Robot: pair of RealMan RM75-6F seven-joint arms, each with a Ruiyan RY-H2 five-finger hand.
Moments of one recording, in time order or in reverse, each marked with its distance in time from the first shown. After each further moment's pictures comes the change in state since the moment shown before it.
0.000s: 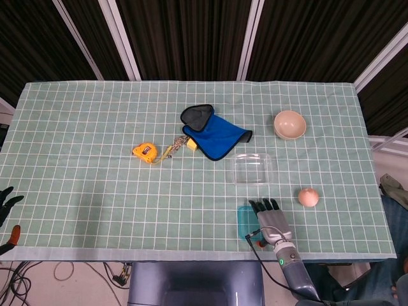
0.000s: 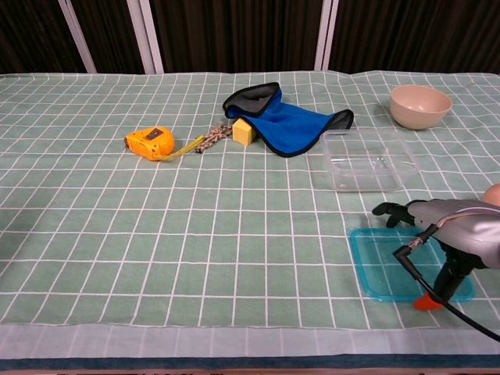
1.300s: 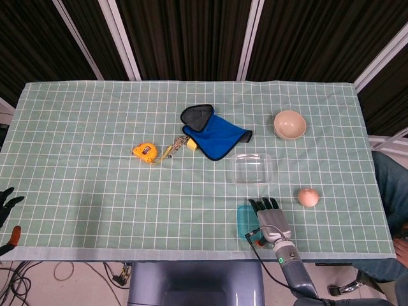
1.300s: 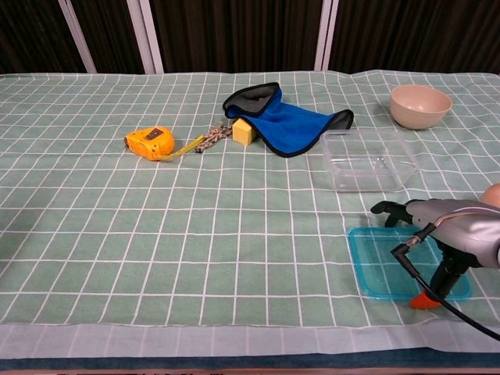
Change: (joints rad) left arm 0.000 0.005 0.003 -0.006 0.000 -0.007 -0.001; right arm 0.004 -0.004 0.004 0.015 0.000 -0.026 0.028
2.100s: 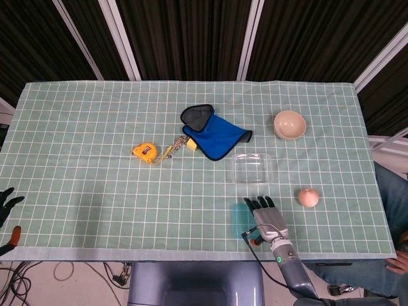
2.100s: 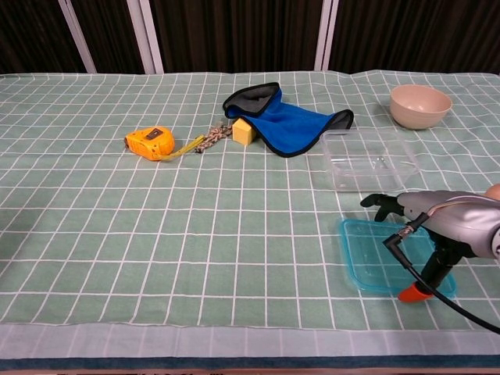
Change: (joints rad) left arm 0.000 0.004 -0.001 -0.006 -0.004 -0.002 -0.010; right arm 0.012 0.013 0.017 -0.036 -0.022 0.013 0.009
